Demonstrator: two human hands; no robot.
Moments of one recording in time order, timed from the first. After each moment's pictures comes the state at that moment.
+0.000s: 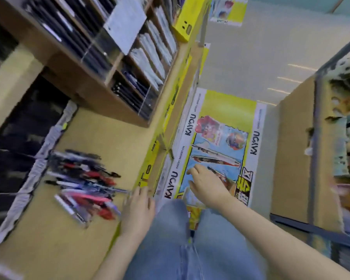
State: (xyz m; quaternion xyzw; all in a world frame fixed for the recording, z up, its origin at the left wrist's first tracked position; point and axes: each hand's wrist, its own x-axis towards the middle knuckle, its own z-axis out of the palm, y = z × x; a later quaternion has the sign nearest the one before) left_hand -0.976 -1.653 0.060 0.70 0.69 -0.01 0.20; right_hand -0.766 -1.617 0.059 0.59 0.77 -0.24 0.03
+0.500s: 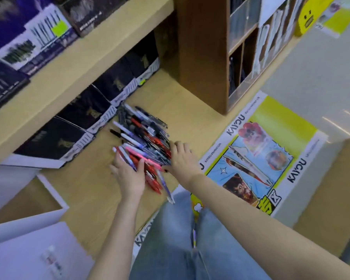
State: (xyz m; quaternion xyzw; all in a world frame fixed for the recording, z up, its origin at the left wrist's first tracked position) left_hand -1.117 -1.641 0.044 0.25 0.90 0.23 0.26; right_hand -0.986 -1.572 0.029 0.48 0.85 -0.21 0.08
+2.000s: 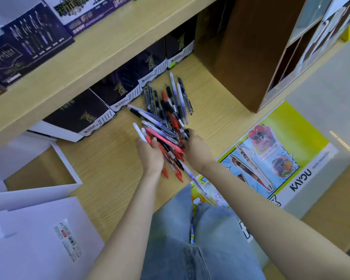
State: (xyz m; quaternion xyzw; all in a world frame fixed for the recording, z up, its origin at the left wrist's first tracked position) left_hand -1.129 -1.621 0.025 0.12 0.87 0.37 0.32; right_hand -1.016 -1.568 0.043 0.52 0.76 -0.39 0.01
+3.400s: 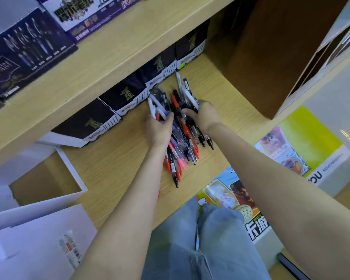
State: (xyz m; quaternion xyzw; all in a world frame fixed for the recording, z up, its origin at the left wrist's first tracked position) left_hand -1.161 -1.550 0.030 0.16 0.84 0.39 0.34; right_hand -1.061 -1.467 0.040 0.57 0.72 -0.40 0.01
